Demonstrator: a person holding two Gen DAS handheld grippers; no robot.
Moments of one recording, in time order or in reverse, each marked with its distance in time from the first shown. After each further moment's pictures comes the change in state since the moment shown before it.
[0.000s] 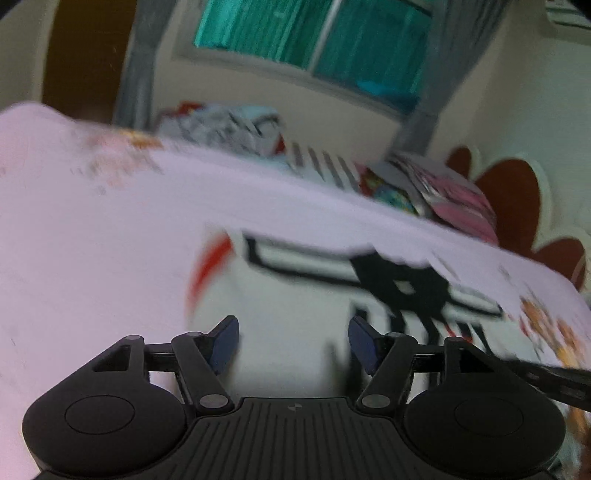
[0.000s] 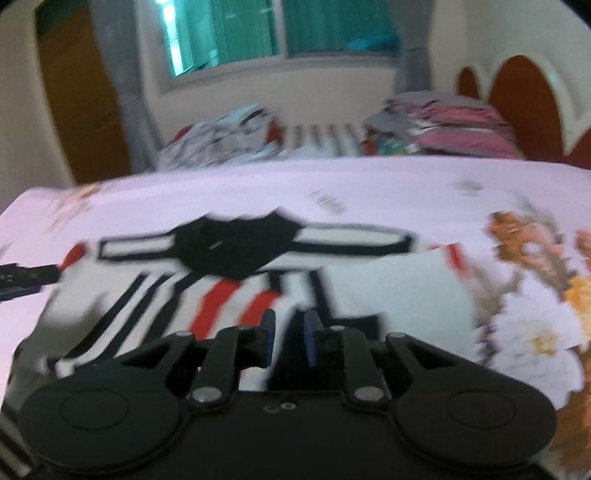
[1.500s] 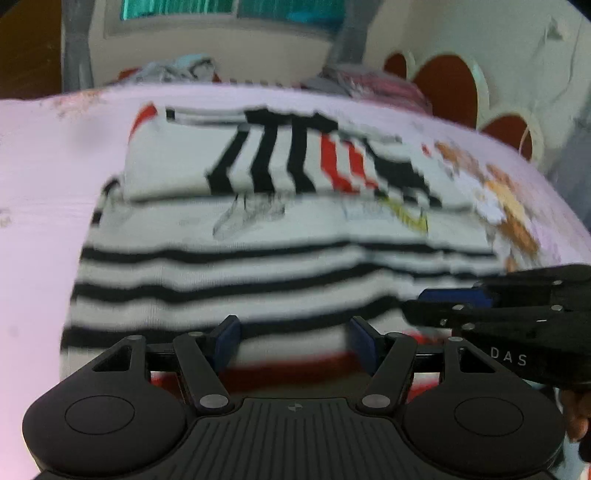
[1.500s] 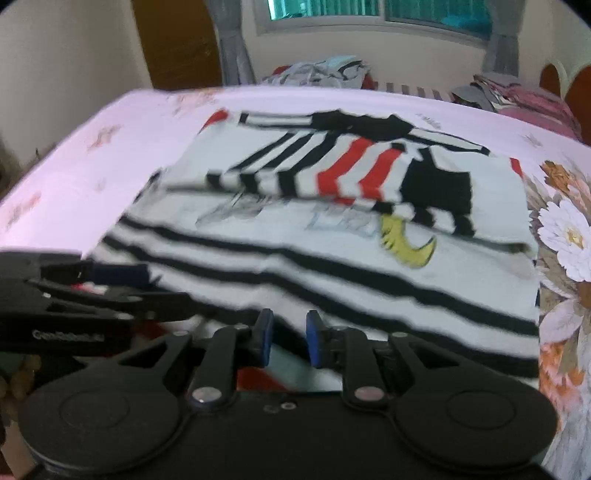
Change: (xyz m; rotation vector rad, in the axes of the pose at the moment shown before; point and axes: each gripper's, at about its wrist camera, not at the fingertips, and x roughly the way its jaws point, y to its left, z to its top) left arm -0.121 -0.065 -0.149 0.220 0.198 -0.044; right arm -0.109 0.058 -0.126 -0.209 0.162 0.133
